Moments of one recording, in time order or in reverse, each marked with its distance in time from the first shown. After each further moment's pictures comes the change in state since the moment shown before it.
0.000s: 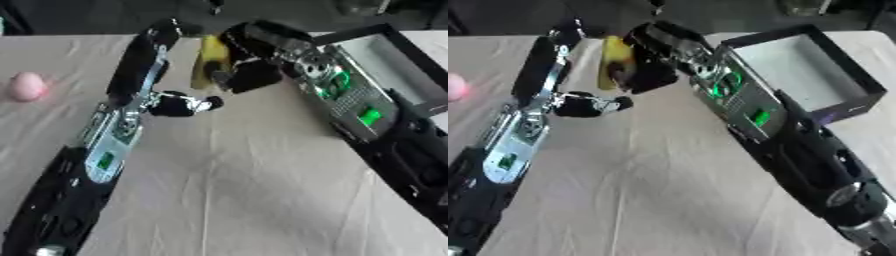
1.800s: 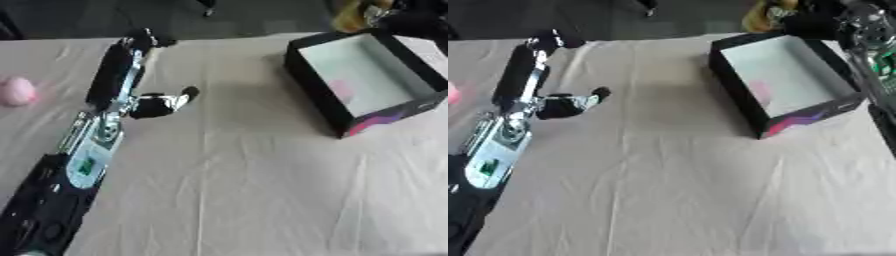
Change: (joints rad) left arm 0.051 0.063 0.038 -0.001 0.052 0.074 0.002; right arm 0.242 -0.363 -0.345 -0.009 -0.193 -0.037 -0.236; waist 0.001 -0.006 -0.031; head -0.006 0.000
